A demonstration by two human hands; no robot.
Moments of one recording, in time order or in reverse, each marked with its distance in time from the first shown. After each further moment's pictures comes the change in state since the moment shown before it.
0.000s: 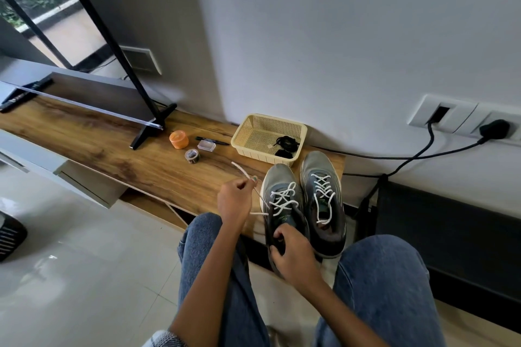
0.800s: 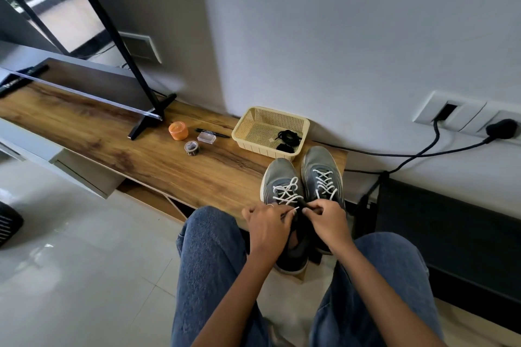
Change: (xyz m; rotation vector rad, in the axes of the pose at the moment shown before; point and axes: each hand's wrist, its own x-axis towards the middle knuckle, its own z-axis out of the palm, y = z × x) left_hand -0.059 -0.025 0.042 0.607 -0.129 0.398; right_hand 0.049 0.020 -0.060 0.096 0.049 0.381
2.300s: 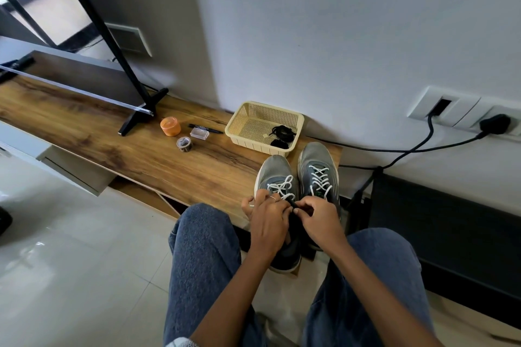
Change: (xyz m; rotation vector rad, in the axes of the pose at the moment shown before) left_hand 0.009 -0.001 0.026 -0.097 0.123 0.142; right_hand -0.005 0.003 0.000 -0.072 -0.033 -0.187
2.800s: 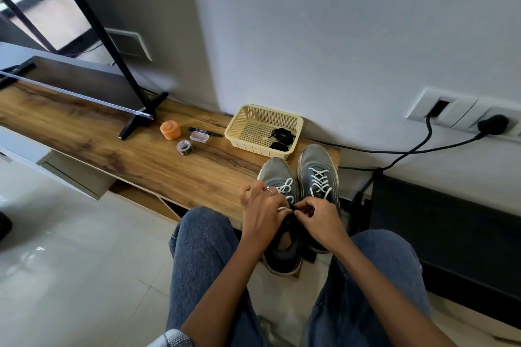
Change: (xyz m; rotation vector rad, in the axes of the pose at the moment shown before) left_hand 0.018 -0.004 -0.026 0.192 -0.044 0.126; right_hand 0.006 0.003 -0.006 0.012 -0.078 0.051
